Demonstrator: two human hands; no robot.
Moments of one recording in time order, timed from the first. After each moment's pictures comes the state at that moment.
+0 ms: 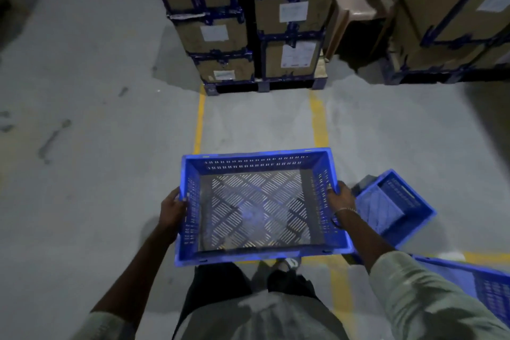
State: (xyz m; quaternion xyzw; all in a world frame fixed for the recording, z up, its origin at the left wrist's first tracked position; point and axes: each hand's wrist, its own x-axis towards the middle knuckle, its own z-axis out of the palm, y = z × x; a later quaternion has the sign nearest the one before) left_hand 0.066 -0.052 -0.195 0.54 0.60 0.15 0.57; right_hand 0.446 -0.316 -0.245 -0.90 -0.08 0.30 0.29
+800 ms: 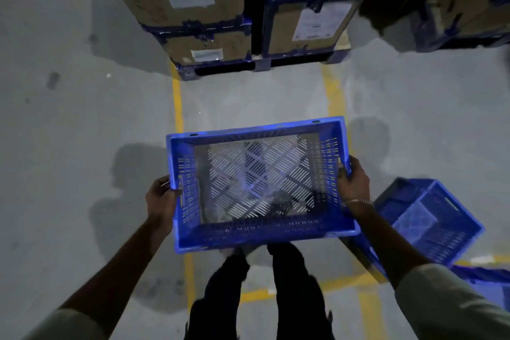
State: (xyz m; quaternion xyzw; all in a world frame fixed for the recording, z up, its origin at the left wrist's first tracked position) left_hand 0.232 0.335 -0.402 0.44 0.68 0.13 0.57; right_hand 0.570 0.039 -0.377 -0.92 -0.05 0.24 0.29
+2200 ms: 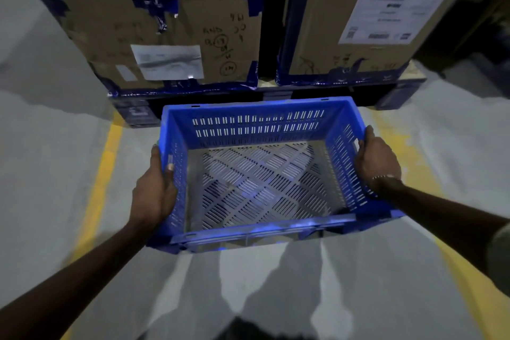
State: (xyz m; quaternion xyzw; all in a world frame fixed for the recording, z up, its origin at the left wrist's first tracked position) left_hand 0.488 0.568 -0.930 0.79 0.51 0.13 0.32; right_hand 0.856 0.297 -0.916 -0.96 -0.24 0.02 0.14
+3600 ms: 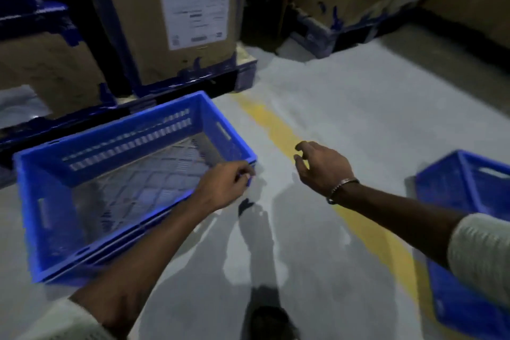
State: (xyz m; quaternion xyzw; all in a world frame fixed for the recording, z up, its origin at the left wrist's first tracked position) left_hand 0.654 0.298 -0.855 0.93 0.00 -0.02 0.37; right_hand 0.734 0.049 -0.809 -0.97 -0.25 -0.06 0.05
